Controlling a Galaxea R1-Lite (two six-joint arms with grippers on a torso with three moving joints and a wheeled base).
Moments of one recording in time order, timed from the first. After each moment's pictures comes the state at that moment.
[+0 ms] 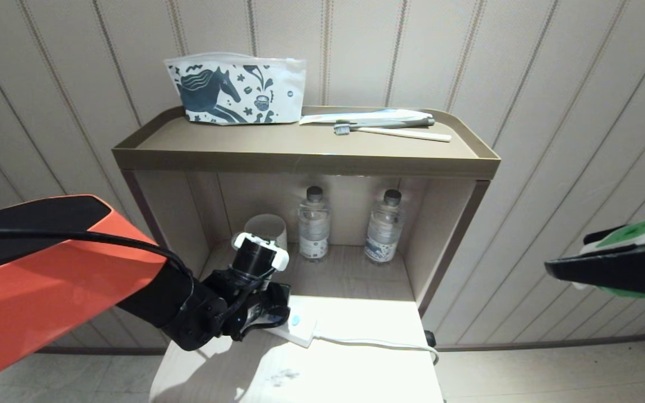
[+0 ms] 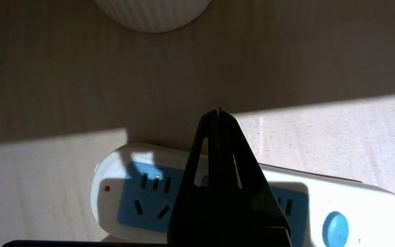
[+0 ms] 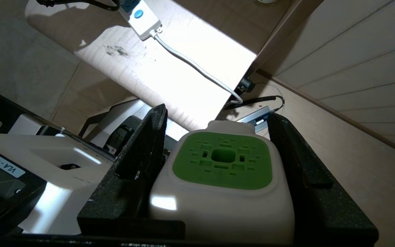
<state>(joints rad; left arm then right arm) -0.66 2.14 -0.95 -0.46 0.31 -0.27 0.88 1.32 -1.67 1.05 -0.30 0.28</state>
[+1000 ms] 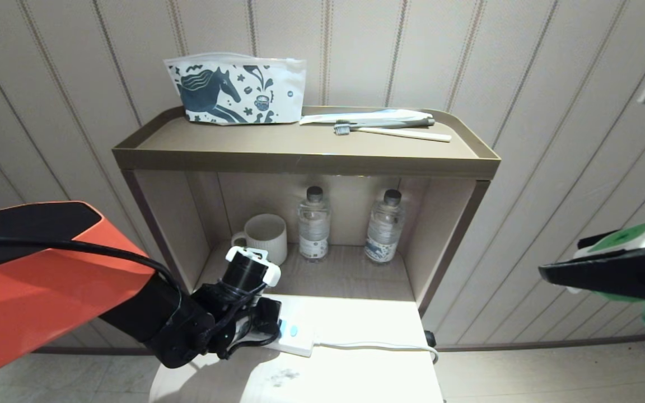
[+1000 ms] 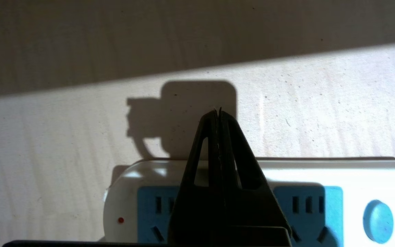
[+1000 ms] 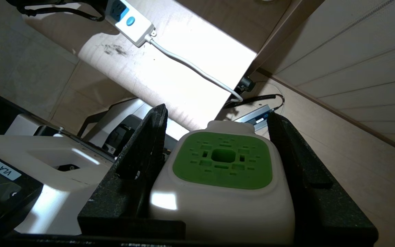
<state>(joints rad) -0.66 2.10 -0.84 -0.46 0.31 -0.28 0.87 1.32 -1.65 1.04 -0.29 0.28</state>
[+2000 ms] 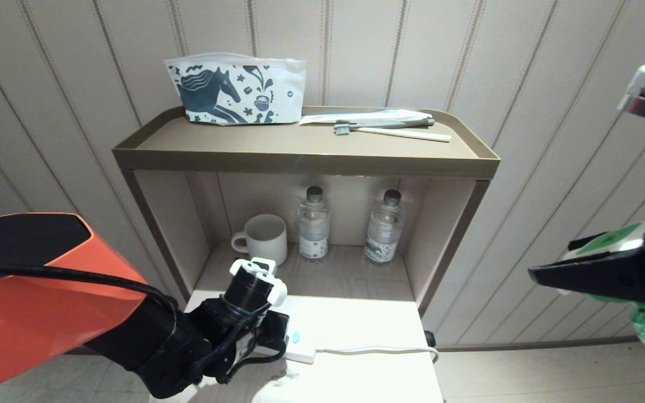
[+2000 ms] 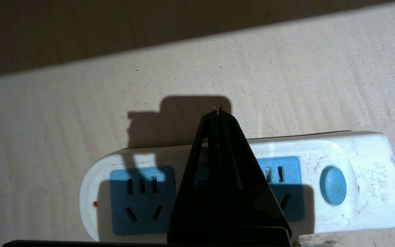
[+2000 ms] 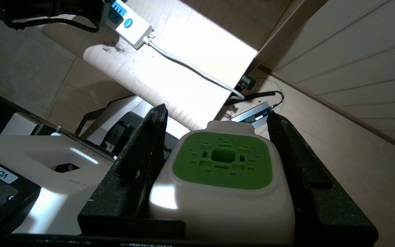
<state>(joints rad) -0.73 2.06 -0.76 -0.53 0.31 -0.29 0.87 1.34 -1.65 1.04 -0.29 0.28</state>
